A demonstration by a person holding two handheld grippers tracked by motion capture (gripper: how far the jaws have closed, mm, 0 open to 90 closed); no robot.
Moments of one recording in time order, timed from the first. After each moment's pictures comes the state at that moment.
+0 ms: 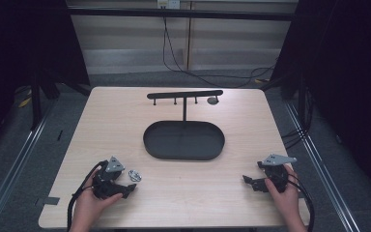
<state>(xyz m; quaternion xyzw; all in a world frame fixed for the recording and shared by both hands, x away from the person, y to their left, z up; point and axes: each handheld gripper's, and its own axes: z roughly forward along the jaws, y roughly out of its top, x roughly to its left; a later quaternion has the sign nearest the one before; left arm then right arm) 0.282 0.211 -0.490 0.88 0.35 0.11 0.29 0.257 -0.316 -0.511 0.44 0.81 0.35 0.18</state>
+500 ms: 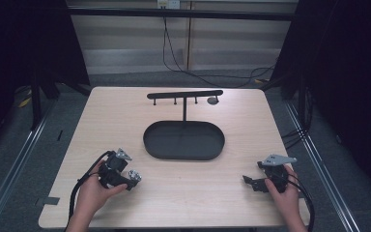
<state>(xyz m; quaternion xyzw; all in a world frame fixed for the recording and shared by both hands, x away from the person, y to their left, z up) 0.308 0.190 -0.470 0.91 0.36 0.06 0.22 0.256 -0.316 -0.511 0.44 0.81 0.35 0.18</state>
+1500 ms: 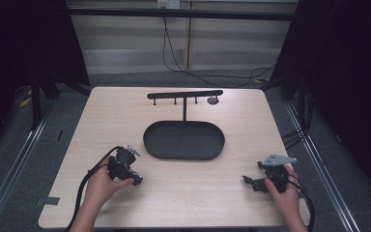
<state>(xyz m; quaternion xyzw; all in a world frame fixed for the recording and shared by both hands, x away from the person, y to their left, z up) 0.325 0.169 -0.474 0.92 0.36 0.03 0.17 0.256 -0.316 -0.511 0.44 0.81 0.35 0.17</state>
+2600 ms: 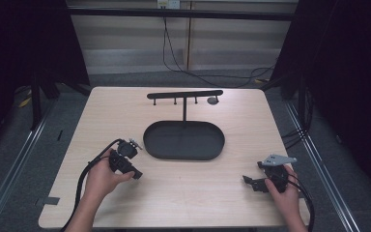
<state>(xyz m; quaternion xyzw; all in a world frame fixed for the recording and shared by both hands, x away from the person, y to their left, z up) 0.333 0.161 -0.444 0.92 0.37 0.02 0.16 0.256 -0.316 -0.511 0.44 0.81 0.35 0.17</state>
